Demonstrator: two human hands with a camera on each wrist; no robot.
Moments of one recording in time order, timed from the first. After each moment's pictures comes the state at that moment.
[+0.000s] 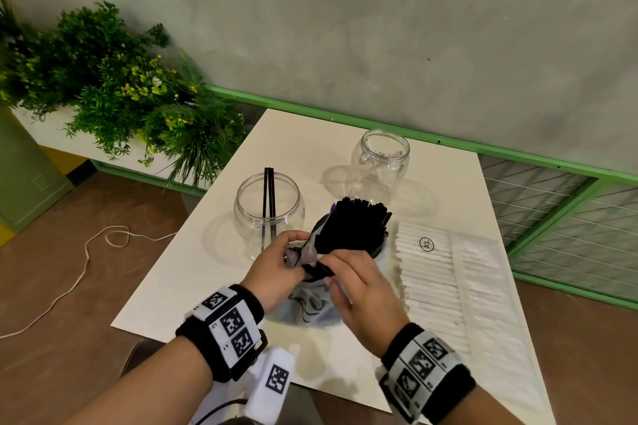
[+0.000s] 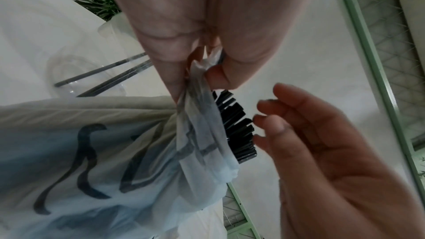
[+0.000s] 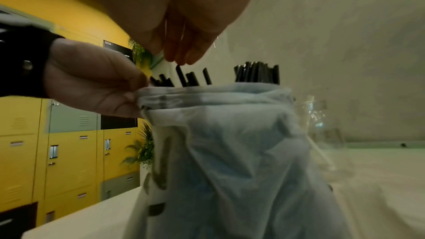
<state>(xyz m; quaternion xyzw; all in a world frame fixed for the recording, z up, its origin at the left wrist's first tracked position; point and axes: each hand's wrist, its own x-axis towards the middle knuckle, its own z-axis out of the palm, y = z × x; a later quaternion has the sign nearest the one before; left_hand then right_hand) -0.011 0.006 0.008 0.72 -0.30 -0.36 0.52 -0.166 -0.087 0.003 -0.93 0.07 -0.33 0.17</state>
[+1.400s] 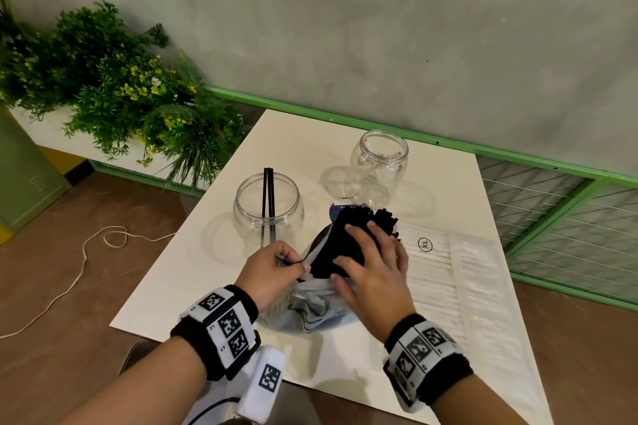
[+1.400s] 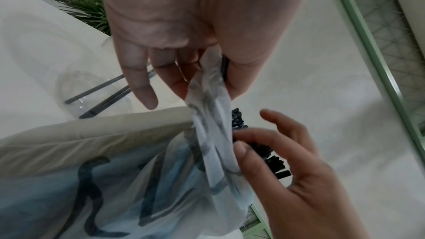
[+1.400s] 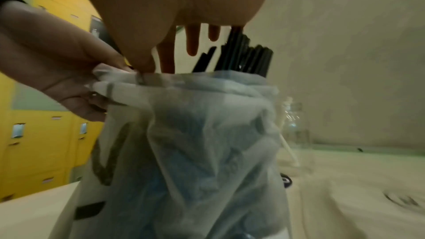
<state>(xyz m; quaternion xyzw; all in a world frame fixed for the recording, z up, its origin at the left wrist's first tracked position) -0.006 0.008 -0.001 0.76 -0.26 -0.31 0.51 -0.171 -0.106 -0.003 -0.94 0.21 -0.25 -0.02</state>
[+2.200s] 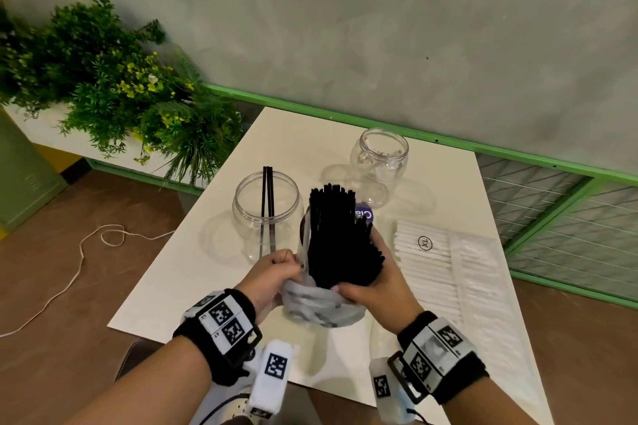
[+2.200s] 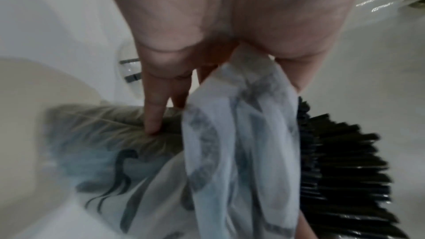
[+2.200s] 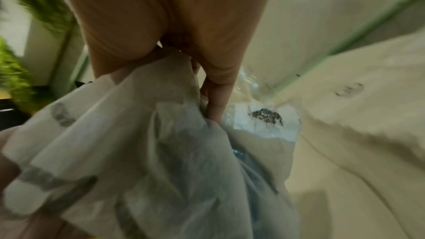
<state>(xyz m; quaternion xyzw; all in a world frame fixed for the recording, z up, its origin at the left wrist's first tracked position) -0.011 0.007 0.001 0.64 -0.15 -0.51 0.56 -0.172 -0.115 -0.008 -0.73 0.25 -0.24 0.59</state>
